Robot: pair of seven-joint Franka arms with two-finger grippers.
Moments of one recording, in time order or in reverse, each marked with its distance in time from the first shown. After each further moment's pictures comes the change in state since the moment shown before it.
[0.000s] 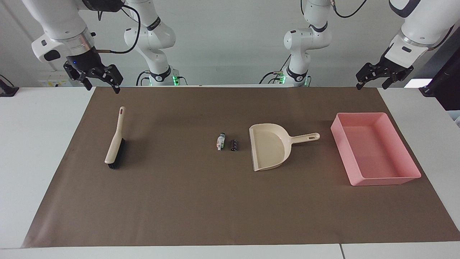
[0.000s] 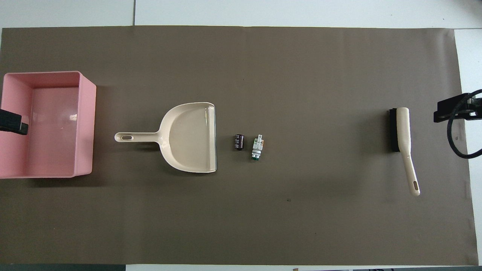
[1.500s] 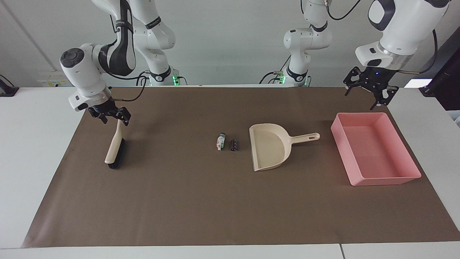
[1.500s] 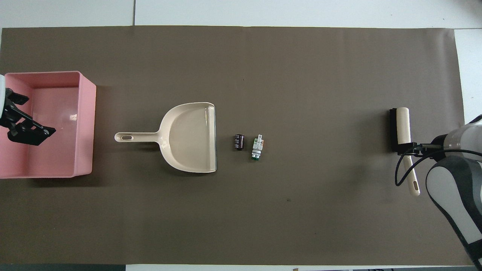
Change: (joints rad) left arm -0.096 -0.036 -0.015 -0.194 -0.002 0.283 0.921; right arm -0.179 -0.094 -0.012 -0.847 0.000 0.774 -0.177
